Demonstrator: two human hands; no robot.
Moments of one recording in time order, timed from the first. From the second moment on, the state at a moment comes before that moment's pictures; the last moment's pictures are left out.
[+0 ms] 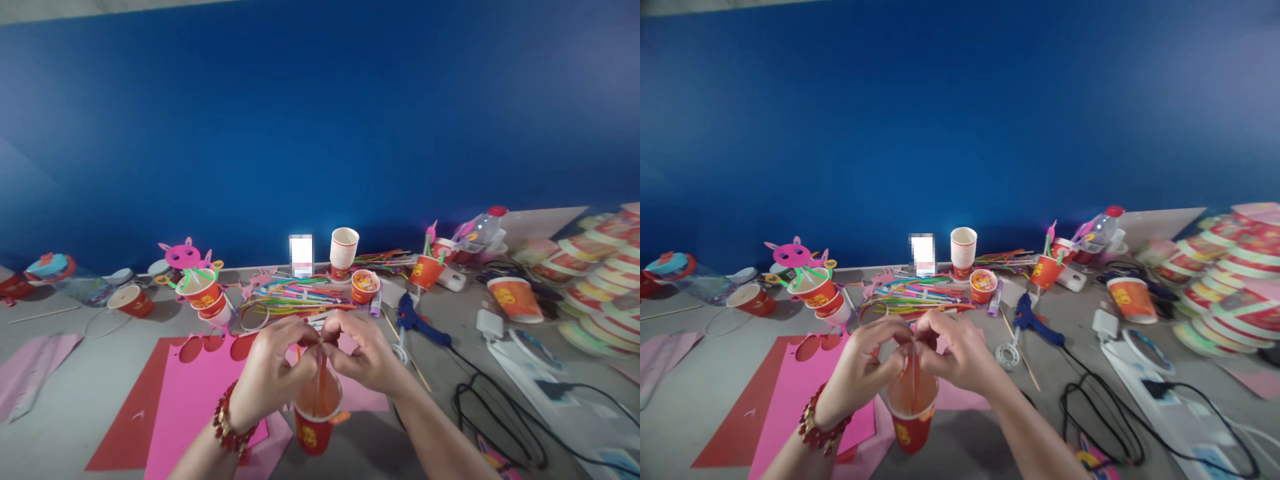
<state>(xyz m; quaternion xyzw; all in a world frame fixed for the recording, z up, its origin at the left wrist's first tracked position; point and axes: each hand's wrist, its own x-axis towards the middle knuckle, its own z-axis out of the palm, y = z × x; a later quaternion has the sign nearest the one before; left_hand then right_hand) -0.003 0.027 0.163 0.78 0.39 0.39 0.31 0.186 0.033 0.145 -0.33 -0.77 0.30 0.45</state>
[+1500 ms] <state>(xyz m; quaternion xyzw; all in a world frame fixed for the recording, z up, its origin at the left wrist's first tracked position) -0.002 0.030 0.162 0.77 0.42 0.37 0.31 0.193 0.039 0.147 -0.34 -0.74 0.39 0.43</state>
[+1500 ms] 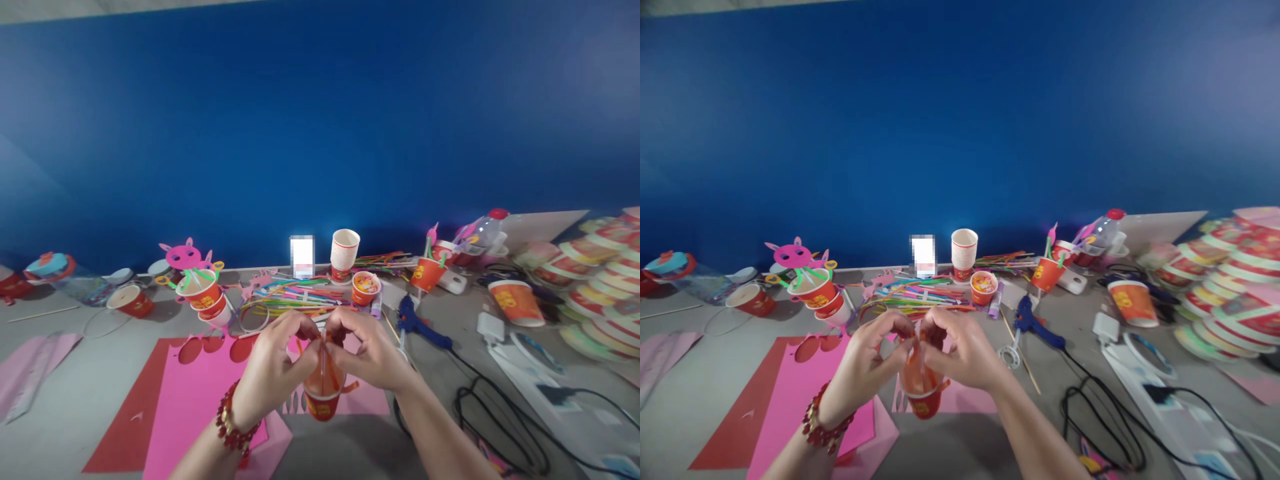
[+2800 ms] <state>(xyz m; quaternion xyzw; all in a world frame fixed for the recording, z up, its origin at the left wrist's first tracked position) -0.006 0.043 0.159 0.76 0.41 0.35 0.35 0.194 0.051 0.140 -0.34 -0.71 0.47 0.40</state>
